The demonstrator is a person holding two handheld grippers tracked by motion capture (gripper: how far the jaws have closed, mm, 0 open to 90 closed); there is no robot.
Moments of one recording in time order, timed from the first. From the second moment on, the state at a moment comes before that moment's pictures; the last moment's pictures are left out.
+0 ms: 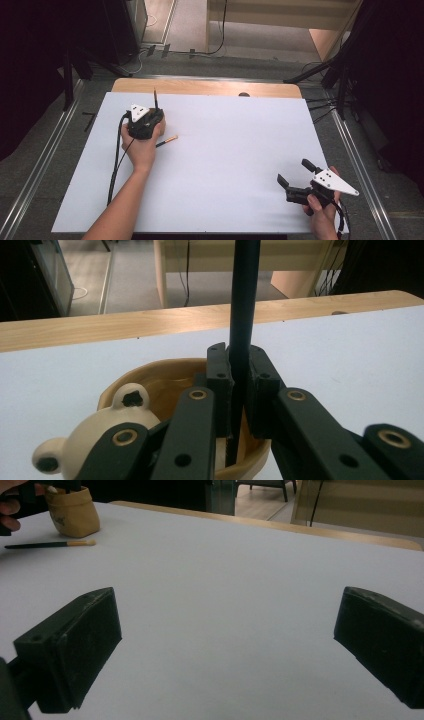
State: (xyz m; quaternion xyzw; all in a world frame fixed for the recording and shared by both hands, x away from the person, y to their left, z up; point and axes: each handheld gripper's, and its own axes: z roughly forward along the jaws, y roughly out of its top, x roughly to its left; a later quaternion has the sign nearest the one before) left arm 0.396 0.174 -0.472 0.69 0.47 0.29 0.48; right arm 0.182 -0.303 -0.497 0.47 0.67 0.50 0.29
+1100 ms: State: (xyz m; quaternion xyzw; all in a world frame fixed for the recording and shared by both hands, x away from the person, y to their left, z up) left arm 0.358 0.191 -0.449 0.69 0.41 0.22 0.55; right arm 0.182 -0.303 -0.496 0.46 0.67 0.50 0.29
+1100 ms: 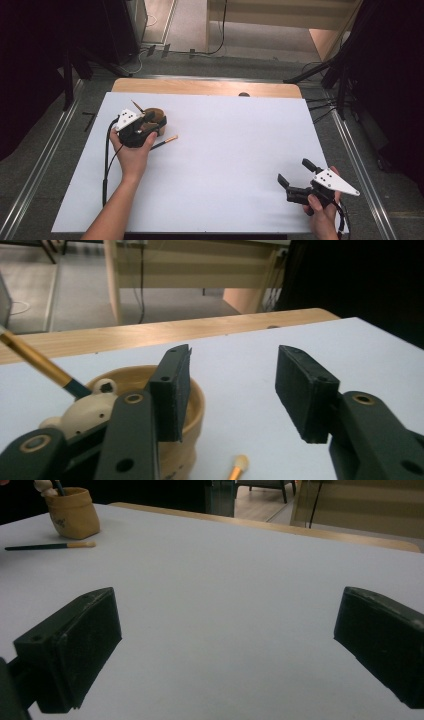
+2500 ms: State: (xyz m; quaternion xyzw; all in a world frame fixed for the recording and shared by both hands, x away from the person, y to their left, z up) left arm 0.269 0.244 -0.453 0.71 0.35 0.19 0.58; right arm 0.181 -0.304 -0.495 0.46 0.67 0.50 0.29
